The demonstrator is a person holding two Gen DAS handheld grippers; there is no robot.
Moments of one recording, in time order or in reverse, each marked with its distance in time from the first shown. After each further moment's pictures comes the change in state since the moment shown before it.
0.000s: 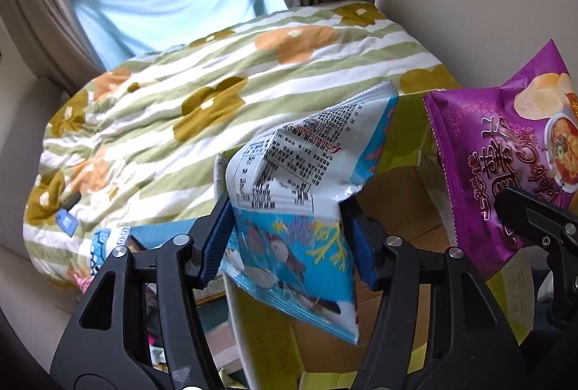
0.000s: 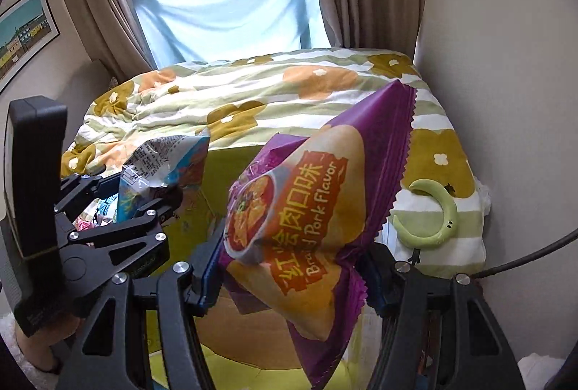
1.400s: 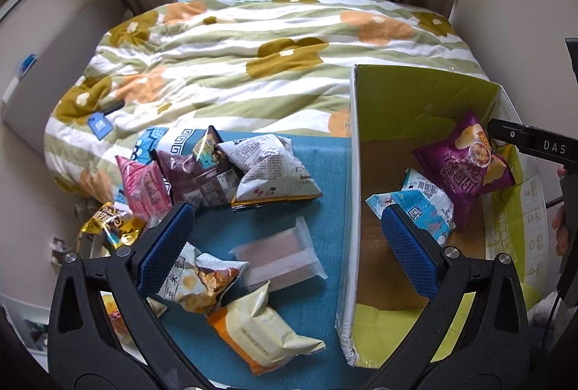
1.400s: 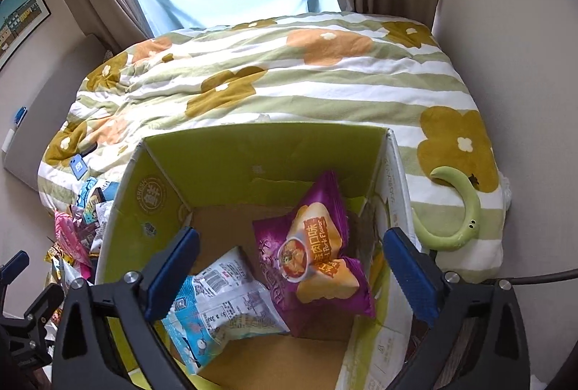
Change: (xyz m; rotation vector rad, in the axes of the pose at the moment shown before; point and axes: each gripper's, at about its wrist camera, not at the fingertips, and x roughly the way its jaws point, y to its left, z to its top) left arm -0.063 0.098 -0.114 -0.306 0.053 0.118; right arm 0.081 -0.006 0.023 -0.022 0.134 0.028
